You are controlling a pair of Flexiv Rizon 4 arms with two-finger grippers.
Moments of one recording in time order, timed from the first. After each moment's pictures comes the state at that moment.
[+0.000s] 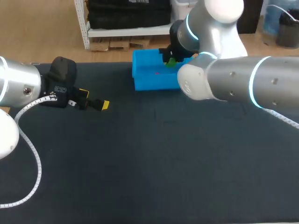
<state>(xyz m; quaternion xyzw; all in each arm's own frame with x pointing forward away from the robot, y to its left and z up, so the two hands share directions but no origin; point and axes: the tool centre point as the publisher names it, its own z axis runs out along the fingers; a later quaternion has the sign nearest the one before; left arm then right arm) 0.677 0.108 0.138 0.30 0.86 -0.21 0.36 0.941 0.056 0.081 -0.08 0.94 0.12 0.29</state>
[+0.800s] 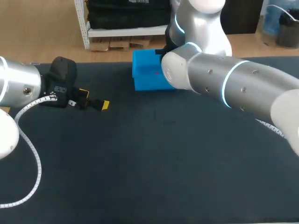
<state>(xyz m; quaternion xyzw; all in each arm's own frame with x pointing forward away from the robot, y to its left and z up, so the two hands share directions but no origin) 0.677 0.108 0.138 0.30 0.86 -0.21 0.36 0.957 0.058 0.060 -0.07 0.96 0.10 0.25</state>
